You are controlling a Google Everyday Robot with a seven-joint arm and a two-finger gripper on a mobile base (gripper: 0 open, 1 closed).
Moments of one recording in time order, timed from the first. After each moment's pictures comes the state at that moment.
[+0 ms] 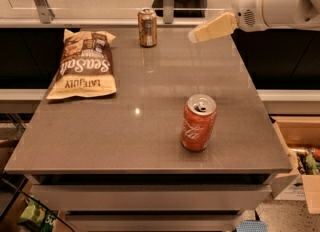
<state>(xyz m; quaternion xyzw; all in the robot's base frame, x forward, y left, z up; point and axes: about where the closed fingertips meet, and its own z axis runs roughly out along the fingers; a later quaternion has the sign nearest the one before) 0.663 -0.144 0.991 -0.38 0.75 0.12 0.53</state>
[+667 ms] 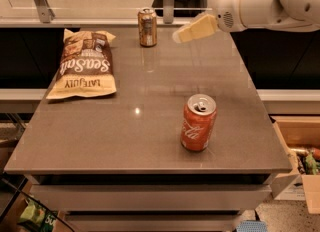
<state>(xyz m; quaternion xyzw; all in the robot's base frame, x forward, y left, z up) 0.690 -0.103 0.975 -0.40 0.73 0.15 0.53</state>
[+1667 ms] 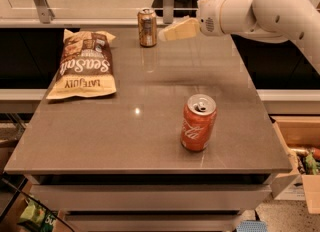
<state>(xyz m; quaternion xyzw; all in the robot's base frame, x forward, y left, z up) 0.731 -0.068 0.952 -0.38 0.72 0.21 0.55</state>
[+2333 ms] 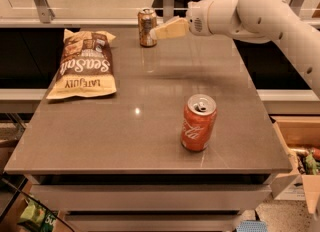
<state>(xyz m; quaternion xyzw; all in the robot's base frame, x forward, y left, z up) 0.757 -0.044 0.939 -0.37 0.71 0.23 0.55</state>
